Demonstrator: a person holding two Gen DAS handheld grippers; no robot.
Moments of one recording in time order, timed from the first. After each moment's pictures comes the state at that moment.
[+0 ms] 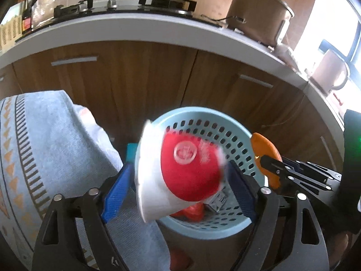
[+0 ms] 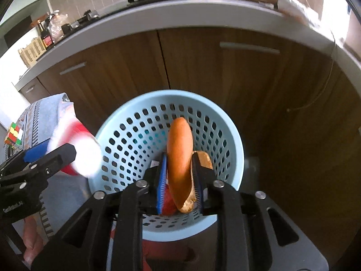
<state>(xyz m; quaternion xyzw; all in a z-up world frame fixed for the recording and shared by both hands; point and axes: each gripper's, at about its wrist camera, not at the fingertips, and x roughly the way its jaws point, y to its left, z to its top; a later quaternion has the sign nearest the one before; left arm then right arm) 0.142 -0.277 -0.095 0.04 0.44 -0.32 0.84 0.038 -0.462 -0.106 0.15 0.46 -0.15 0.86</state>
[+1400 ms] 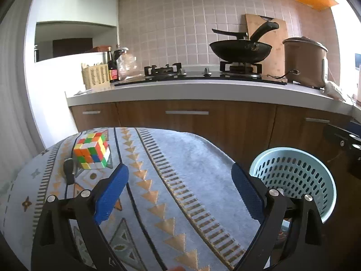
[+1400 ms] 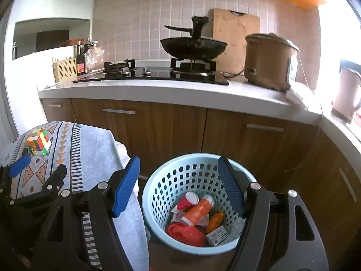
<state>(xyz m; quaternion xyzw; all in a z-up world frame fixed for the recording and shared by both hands) 0.076 -0.134 -0.061 0.07 0.21 -0.12 0.97 0.011 -0.322 -0.035 0.04 0.26 -0.16 0.95</state>
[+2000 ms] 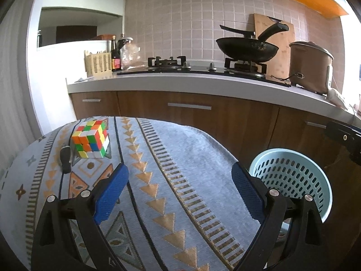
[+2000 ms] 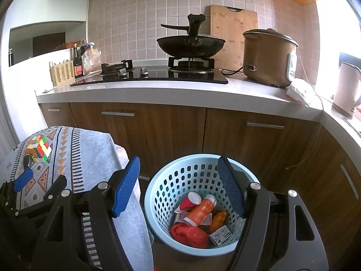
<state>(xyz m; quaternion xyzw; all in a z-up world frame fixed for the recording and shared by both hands) 0.088 -0.123 -0.067 0.03 0.24 -0.11 0.96 0.019 -0.324 -0.028 0.05 0.26 -0.16 0.95</state>
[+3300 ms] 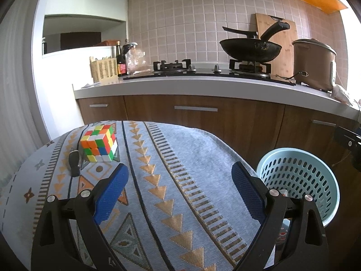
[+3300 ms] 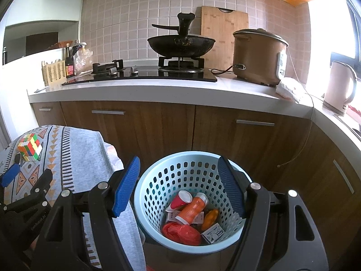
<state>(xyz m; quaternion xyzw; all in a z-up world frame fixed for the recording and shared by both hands) 0.081 -0.125 -0.067 0.05 0.23 -0.09 0.97 0.011 -0.325 -0.037 0.04 0.26 -0.20 0.94</state>
